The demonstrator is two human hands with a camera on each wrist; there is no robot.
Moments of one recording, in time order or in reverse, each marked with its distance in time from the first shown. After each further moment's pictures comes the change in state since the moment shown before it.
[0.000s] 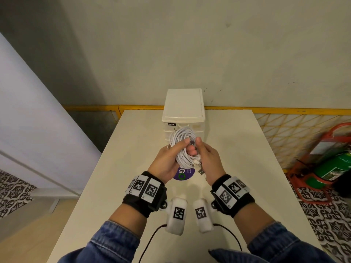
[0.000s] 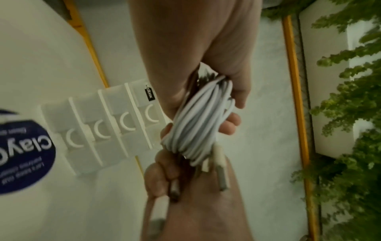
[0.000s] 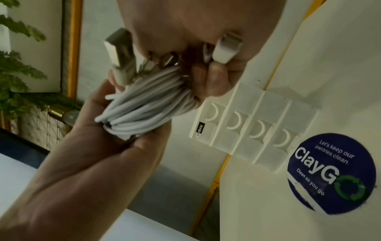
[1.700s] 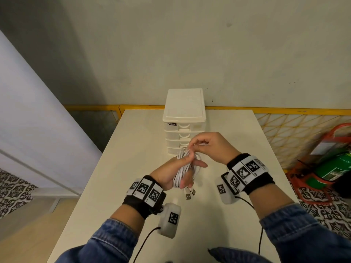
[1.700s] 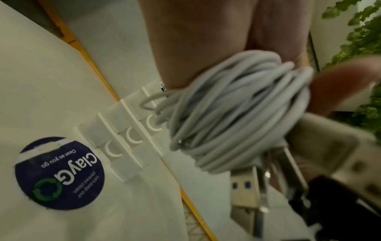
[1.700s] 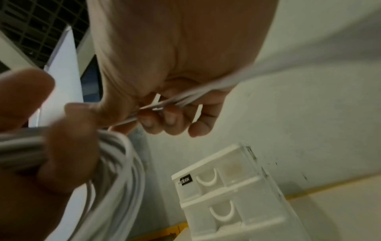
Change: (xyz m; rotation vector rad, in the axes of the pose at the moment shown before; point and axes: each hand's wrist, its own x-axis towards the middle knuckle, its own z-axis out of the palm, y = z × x) left_hand -0.006 -0.018 -0.015 0.237 -0.463 -0.176; right_hand 0.030 -0.040 -0.029 -0.640 -0.443 -0.352
